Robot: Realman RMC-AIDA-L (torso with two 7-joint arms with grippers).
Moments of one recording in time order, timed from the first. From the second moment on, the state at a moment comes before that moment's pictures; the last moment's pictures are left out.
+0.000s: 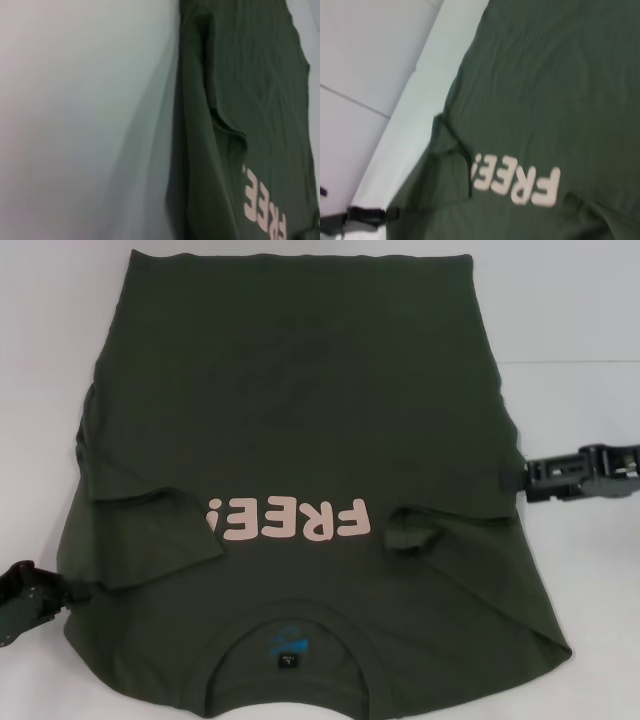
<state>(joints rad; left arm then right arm) -0.42 -2.05 0.27 0.77 2.44 1.55 -2.51 0.71 1.87 -0.66 -0.62 -2.24 -1.62 2.34</state>
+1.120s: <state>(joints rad) -0.45 -2.04 0.27 0.77 2.43 1.57 -2.47 0.64 1.88 -0.67 -0.62 -2.54 -1.70 2.22</state>
